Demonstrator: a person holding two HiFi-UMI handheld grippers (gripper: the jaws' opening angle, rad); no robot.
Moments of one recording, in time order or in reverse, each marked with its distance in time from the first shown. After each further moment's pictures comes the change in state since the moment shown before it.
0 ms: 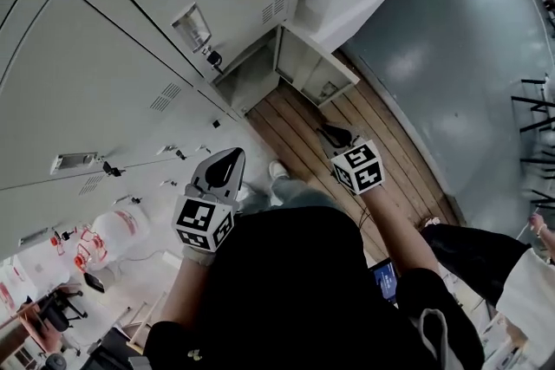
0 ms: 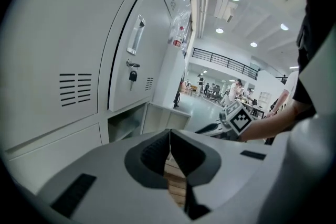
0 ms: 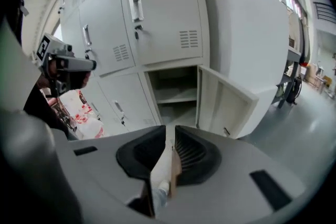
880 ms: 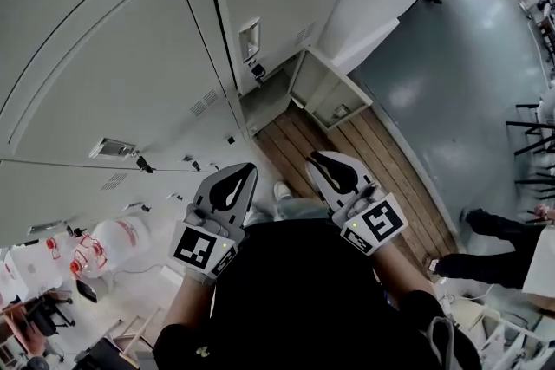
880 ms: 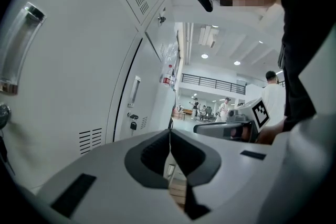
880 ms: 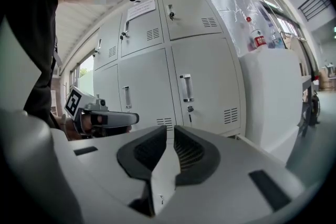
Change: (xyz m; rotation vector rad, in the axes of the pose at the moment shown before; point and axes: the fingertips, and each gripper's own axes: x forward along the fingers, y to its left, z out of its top) left arm -0.088 -0.012 0.086 0.073 -0.300 -0.080; right arm -0.114 0.155 0.179 -0.067 -0.558 0.142
